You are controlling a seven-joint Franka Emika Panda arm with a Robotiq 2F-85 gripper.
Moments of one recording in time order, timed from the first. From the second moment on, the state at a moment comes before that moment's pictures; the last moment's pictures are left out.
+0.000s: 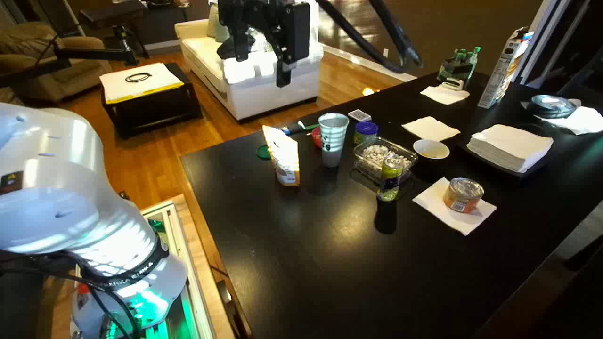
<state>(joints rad) 0.03 -0.76 -0.23 -2.35 0.00 1.56 -0.38</state>
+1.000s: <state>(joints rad) 0.16 -0.47 0.05 -2.32 0.02 1.60 -0.21</state>
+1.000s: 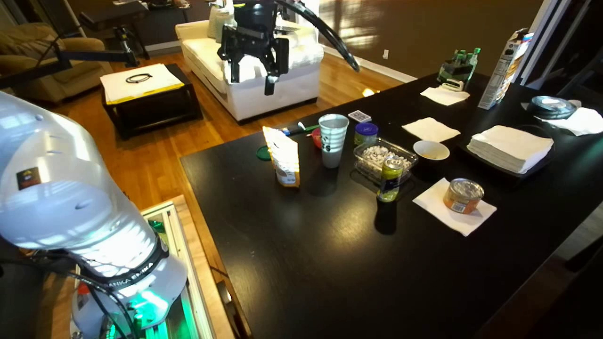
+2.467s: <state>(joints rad) 0.12 -0.30 0.21 -2.41 0.07 1.97 0.75</state>
